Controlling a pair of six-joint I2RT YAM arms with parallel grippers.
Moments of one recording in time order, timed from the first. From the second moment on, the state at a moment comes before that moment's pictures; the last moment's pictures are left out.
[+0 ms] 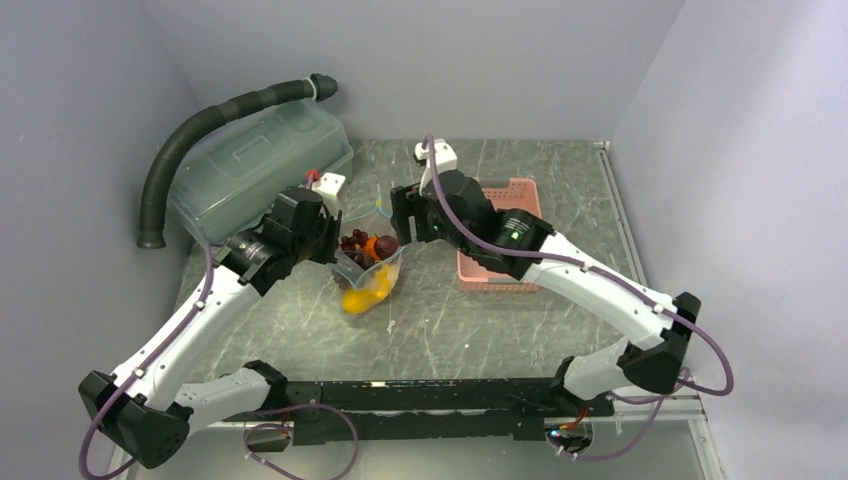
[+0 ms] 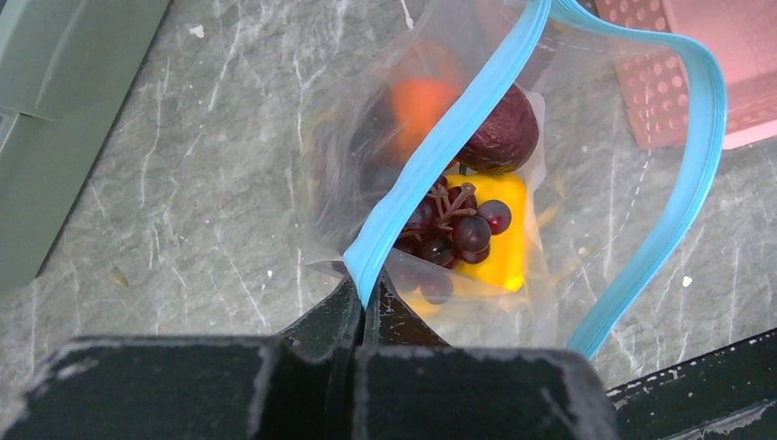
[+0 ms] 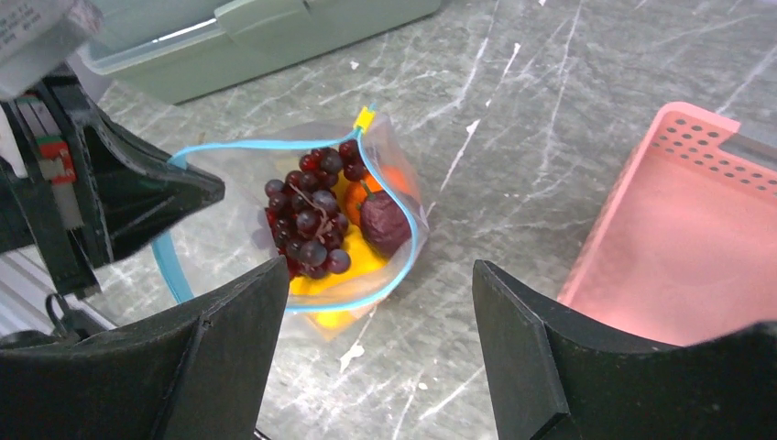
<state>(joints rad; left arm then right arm) -0.54 1.06 1.12 -0.75 -0.13 -0.20 1.00 1.44 1.55 -0.58 0.36 0.38</state>
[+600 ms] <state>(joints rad) -0.62 1.06 1.12 -0.74 0.08 -0.10 1.00 1.13 1.36 -0.60 0.35 0.20</state>
